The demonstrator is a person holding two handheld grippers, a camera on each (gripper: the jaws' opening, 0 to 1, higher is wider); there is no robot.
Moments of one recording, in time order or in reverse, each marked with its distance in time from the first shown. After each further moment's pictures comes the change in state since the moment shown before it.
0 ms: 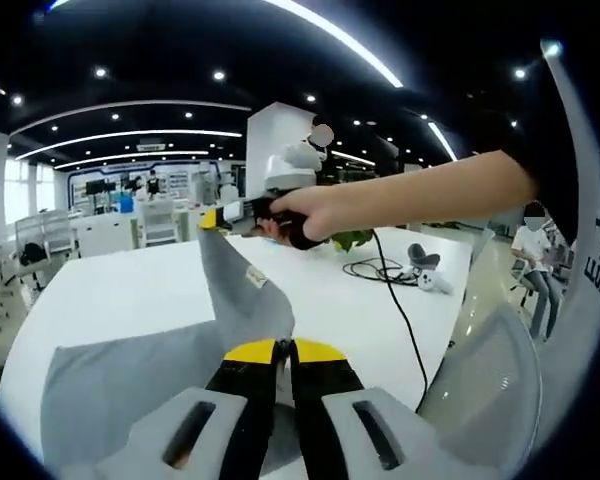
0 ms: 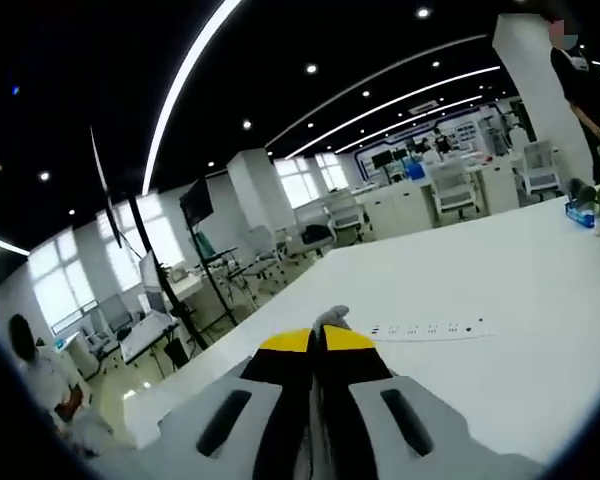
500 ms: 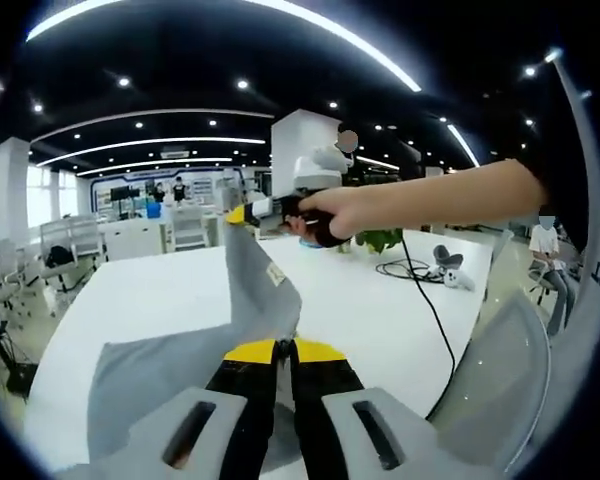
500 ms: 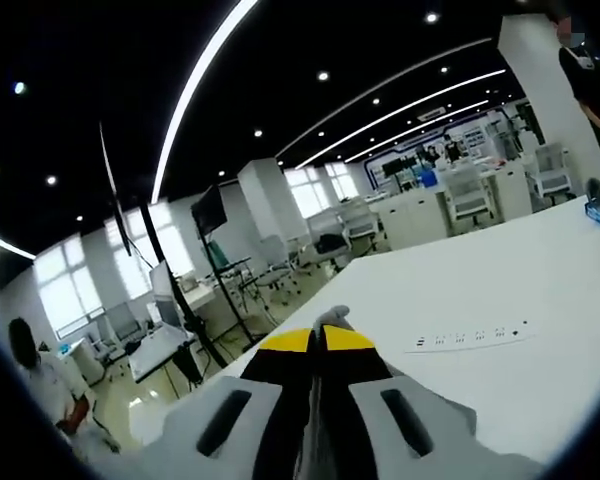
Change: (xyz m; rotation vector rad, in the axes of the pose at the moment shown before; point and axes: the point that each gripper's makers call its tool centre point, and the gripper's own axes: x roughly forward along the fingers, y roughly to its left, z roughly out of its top) left arm -0.056 0.073 -0.011 0.003 -0.016 0.100; right arm 0.043 0.063 -0.001 0.006 -0.037 0.032
